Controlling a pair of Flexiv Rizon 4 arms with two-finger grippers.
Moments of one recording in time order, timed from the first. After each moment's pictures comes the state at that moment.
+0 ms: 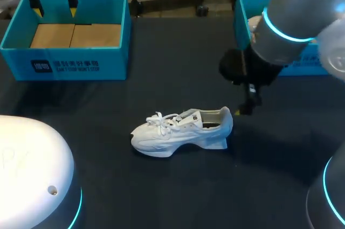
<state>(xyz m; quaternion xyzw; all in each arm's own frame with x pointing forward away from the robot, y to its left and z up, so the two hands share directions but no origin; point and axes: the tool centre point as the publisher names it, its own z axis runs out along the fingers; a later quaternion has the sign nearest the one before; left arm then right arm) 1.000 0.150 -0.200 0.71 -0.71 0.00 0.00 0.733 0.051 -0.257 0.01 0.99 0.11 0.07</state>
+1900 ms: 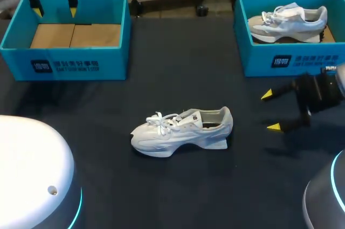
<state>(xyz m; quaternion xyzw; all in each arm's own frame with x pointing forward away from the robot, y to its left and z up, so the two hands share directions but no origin) 1.000 0.150 -0.200 0.71 -0.71 0.00 0.00 0.742 -0.032 -0.345 -0.02 0.90 0.43 0.06</state>
